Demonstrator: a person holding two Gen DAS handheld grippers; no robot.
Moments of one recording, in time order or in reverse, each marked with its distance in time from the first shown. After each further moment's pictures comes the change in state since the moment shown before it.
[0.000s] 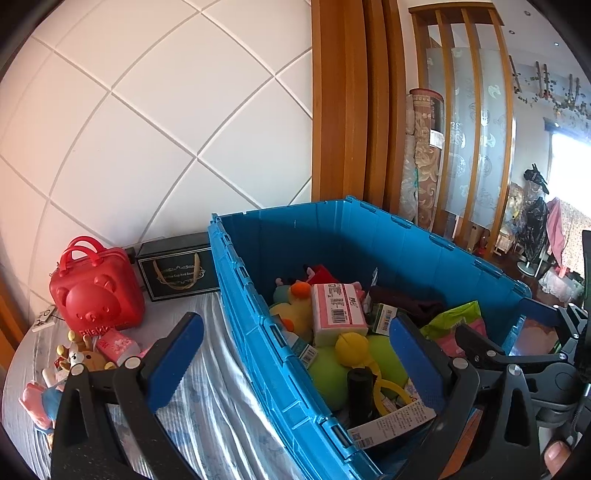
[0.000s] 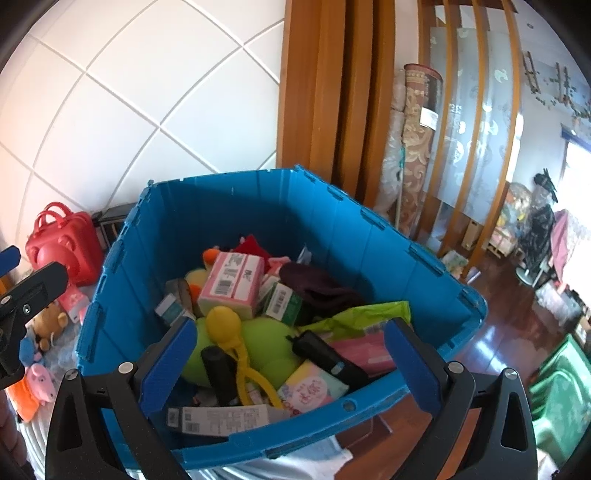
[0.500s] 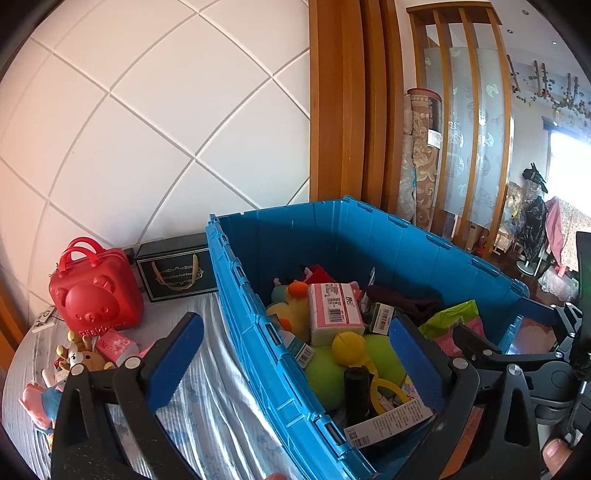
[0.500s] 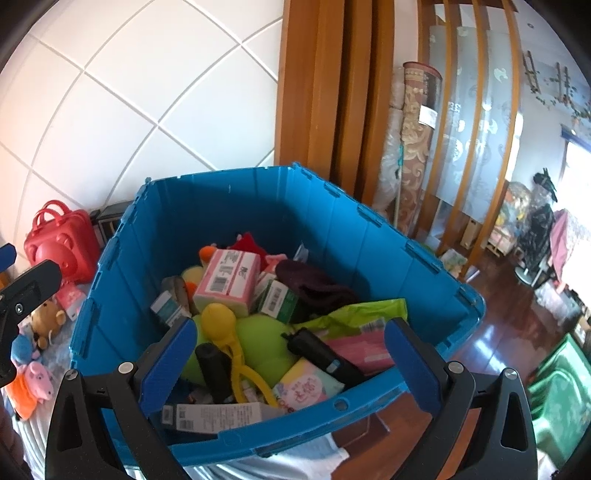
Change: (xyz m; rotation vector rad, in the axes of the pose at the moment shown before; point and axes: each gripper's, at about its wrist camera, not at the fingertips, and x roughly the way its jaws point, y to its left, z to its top) left arm -0.003 -0.004 -0.001 0.006 -0.003 -0.003; right arm 0.002 -0.005 -0.002 -0.001 0.007 -0.001
